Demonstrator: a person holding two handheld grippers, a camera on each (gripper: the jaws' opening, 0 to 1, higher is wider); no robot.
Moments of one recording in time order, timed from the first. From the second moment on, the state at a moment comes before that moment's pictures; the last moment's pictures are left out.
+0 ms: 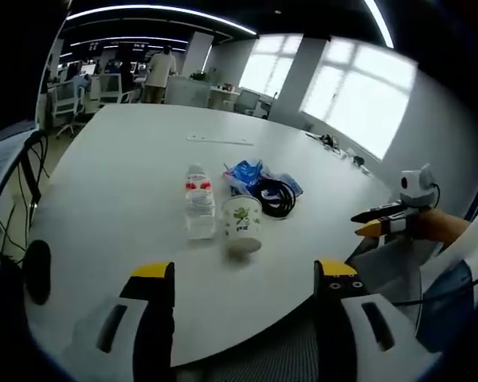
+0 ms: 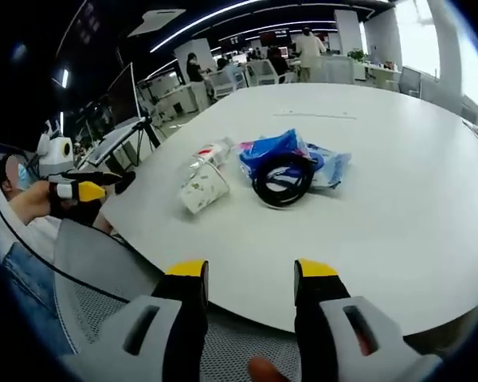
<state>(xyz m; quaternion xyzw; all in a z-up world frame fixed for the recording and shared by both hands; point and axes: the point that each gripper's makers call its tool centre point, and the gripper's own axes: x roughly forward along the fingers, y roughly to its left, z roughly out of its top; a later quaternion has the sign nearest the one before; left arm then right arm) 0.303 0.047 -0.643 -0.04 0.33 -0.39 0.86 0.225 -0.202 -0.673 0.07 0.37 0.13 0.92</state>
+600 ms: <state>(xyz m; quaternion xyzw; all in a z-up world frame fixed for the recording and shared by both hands) 0.303 0.049 -0.630 -0.05 0.33 -0.32 0.89 0.242 -0.191 -0.670 0.12 0.37 0.21 0.90</state>
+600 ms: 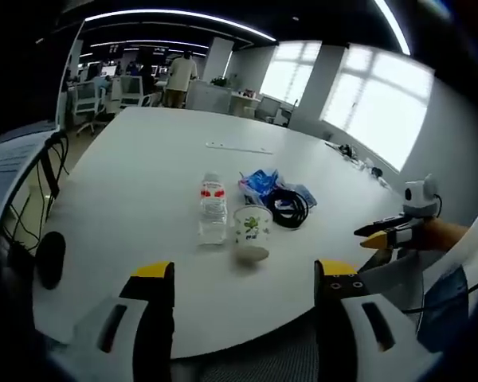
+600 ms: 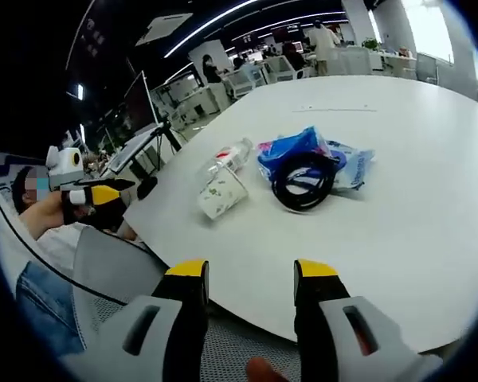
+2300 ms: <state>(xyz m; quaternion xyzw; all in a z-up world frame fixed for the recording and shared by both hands) 0.467 -0.035 -0.660 0.01 0.41 -0.34 0.84 0.261 -0.199 -0.659 -0.10 0.28 0.15 0.94</state>
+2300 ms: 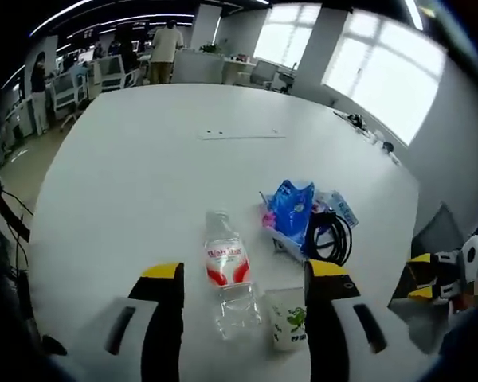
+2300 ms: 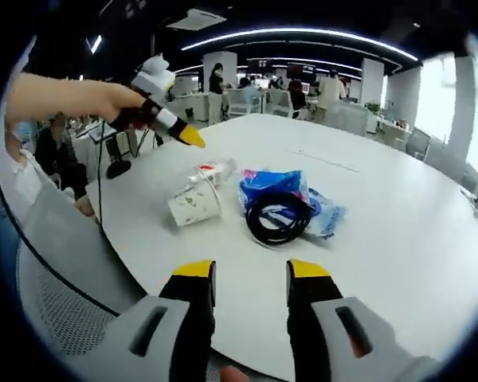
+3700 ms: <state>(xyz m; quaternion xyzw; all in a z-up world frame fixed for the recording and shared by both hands) 0.532 -0.077 -0.732 0.07 0.48 -0.31 0.82 0.272 -0.207 -0.671 -0.11 0.28 0.13 0.95</state>
